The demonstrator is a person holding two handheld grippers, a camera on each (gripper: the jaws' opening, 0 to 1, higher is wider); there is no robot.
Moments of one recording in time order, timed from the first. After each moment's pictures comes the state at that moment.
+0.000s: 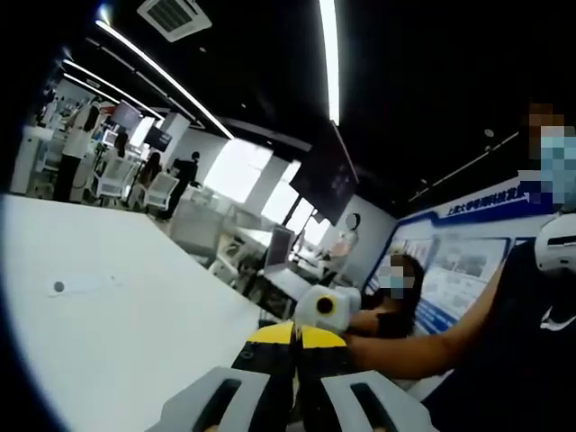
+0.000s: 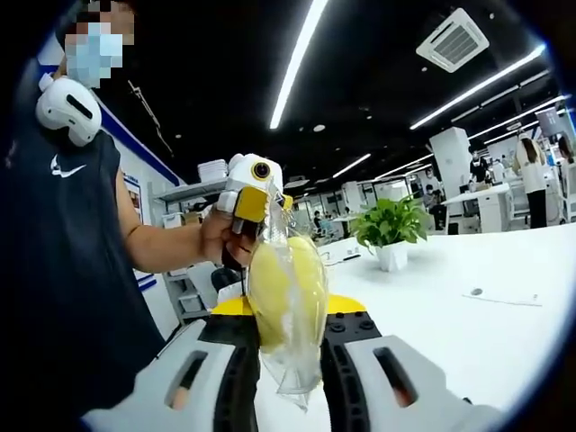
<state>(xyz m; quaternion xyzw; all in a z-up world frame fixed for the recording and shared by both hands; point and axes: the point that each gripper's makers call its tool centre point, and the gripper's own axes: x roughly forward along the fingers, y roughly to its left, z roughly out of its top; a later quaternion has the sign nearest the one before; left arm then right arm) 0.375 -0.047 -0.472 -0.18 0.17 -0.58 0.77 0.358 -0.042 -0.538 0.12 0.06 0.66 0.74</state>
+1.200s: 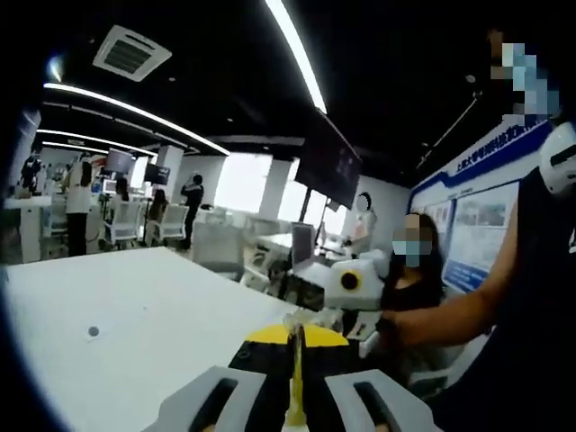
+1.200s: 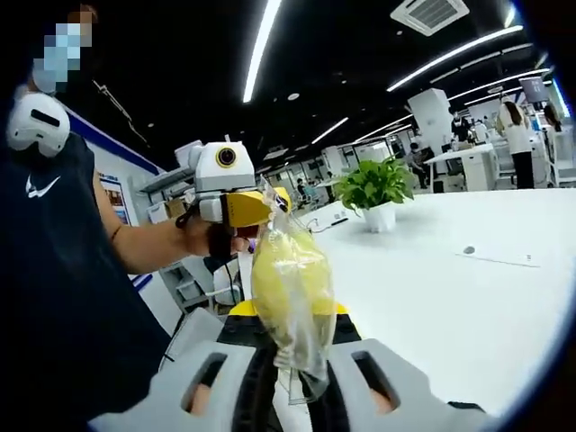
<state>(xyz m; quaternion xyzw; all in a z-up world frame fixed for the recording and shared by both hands) 0.382 -0.042 -0.496 -0.08 0.12 -0.55 0.82 0.357 -0.042 -0.557 0.11 0.15 0.63 0.75</state>
